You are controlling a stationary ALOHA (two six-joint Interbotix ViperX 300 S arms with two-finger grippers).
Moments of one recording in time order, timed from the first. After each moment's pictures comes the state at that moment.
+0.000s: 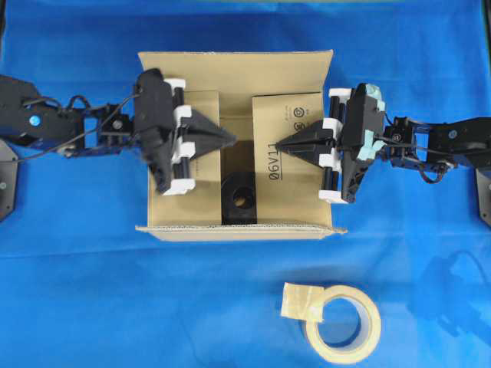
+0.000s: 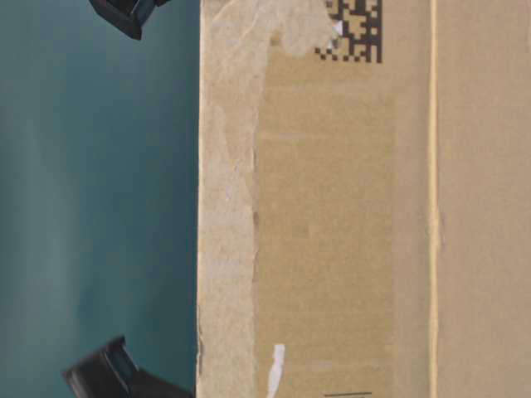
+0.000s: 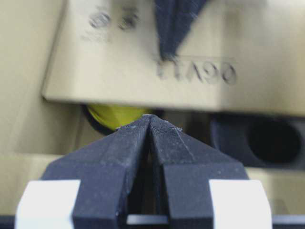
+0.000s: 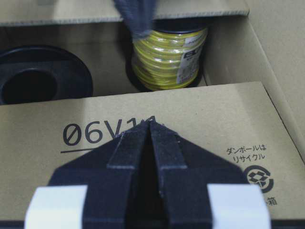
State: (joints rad) left arm 0.12 -0.02 0.84 -0.04 -0.48 0.04; right arm -0.08 -0.06 0.94 0.16 -0.51 0.00
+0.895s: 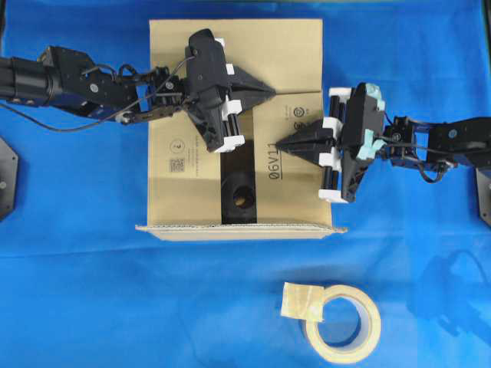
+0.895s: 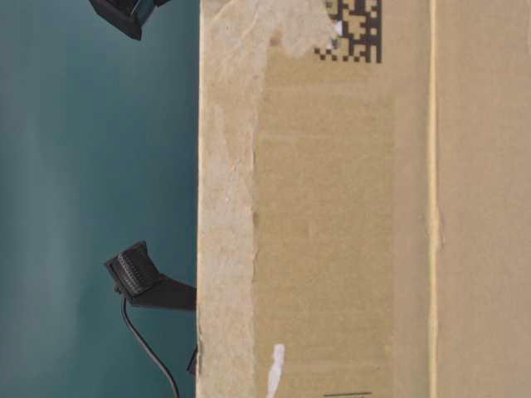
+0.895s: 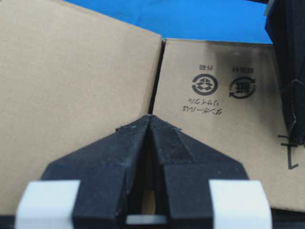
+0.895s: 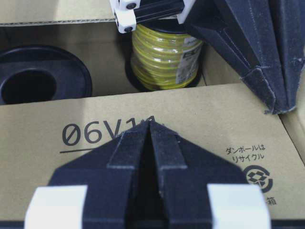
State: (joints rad) left arm 0.24 0.17 0.63 -0.04 -0.47 0.13; right arm -0.08 -0.06 0.94 0.16 -0.51 0.00
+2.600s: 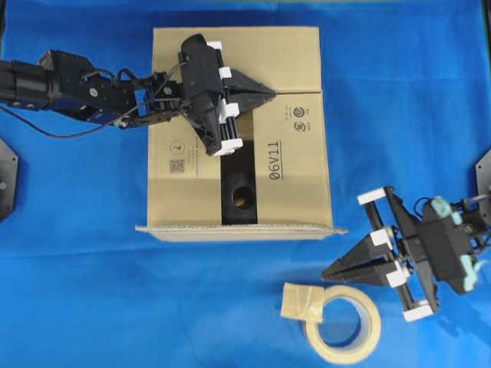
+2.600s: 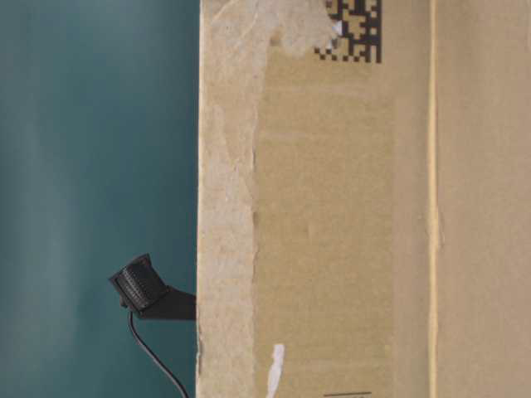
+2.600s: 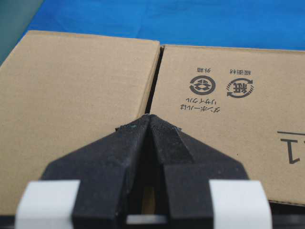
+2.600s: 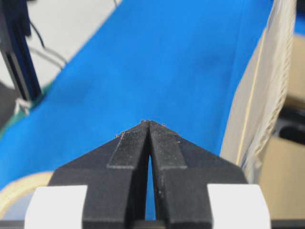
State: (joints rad) left arm 0.23 0.18 0.64 -0.04 -0.47 0.12; right arm 0.37 -0.33 0.98 0.13 -0.34 -0.01
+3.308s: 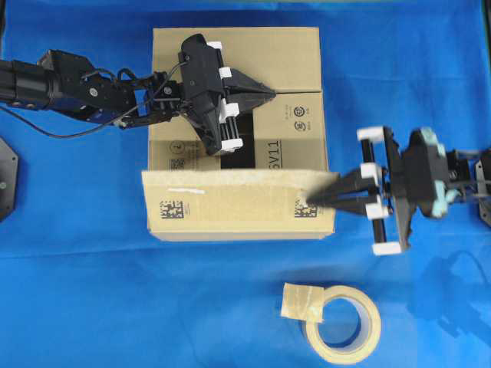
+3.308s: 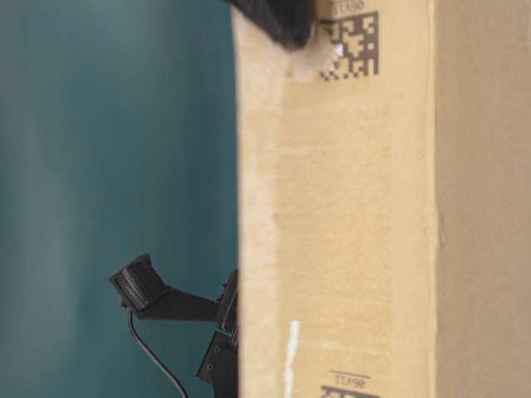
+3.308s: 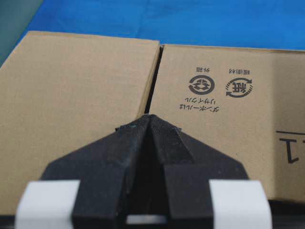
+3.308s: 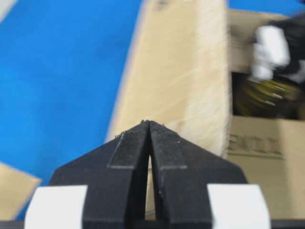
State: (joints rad) left arm 0.23 0.18 0.65 -0.04 -0.47 0.12; right arm 0.12 -0.35 1.01 0.16 -0.37 -0.01
